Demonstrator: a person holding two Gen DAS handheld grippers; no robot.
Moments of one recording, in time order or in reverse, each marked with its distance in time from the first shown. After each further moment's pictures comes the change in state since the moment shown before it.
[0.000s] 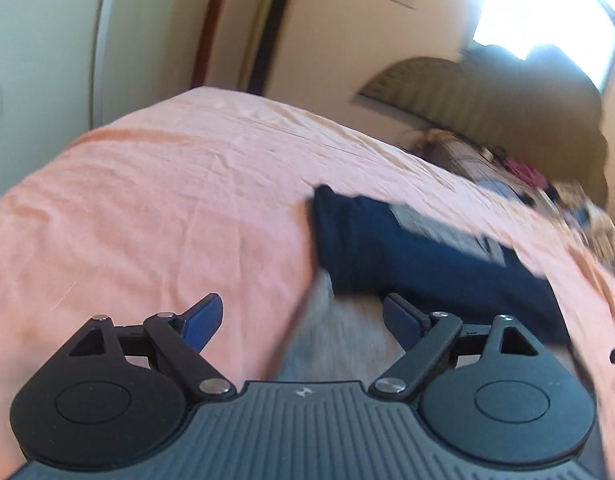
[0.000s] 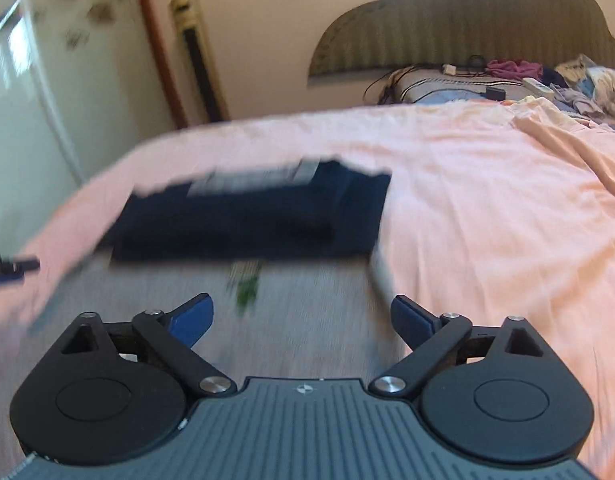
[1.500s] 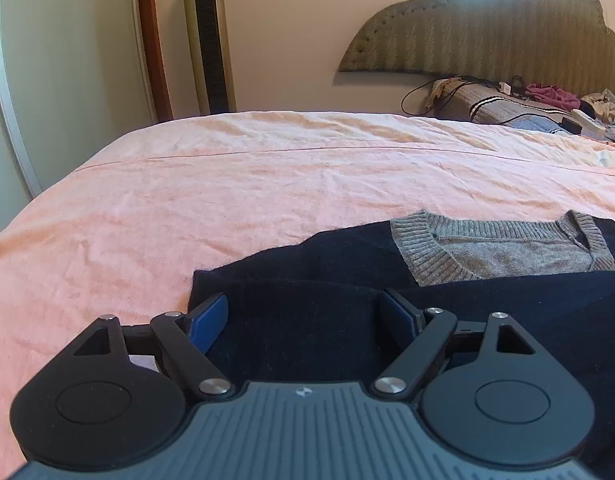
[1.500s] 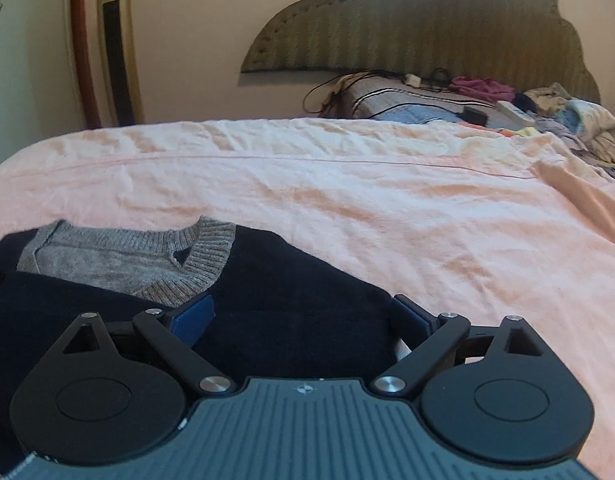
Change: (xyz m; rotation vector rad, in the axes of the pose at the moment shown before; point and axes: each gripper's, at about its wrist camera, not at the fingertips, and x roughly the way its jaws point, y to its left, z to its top) left arm 0.175 -0.103 0.024 0.348 -0.028 0.151; right arm 0.166 0.019 0.043 -0.072 -0.033 -0.225
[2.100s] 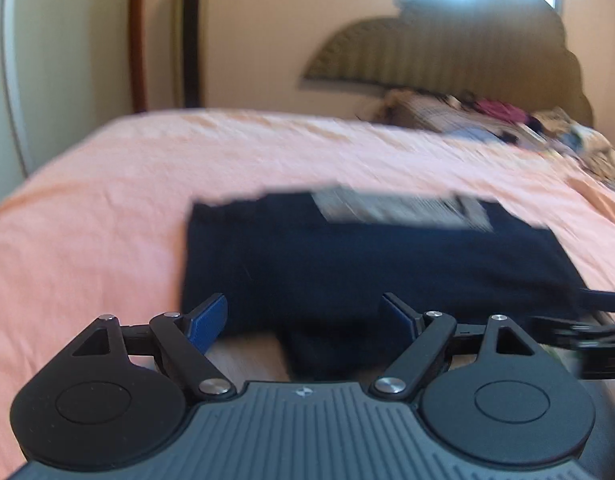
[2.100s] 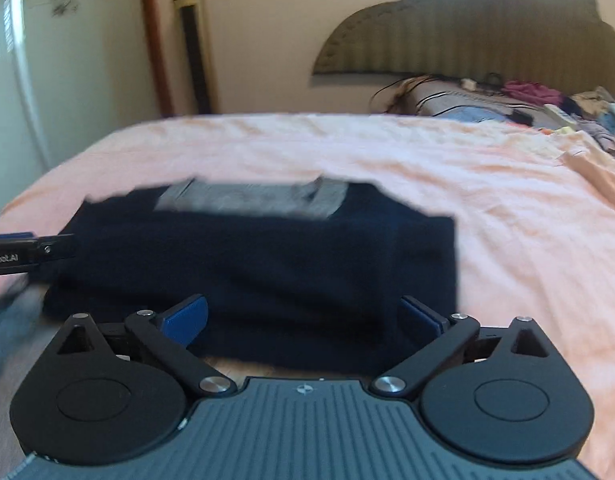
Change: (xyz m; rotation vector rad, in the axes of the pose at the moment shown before) left arm -0.127 0.001 -0.053 -0.044 0.032 -0.180; right arm -0.079 0.041 -0.066 -0.146 0.077 0.181
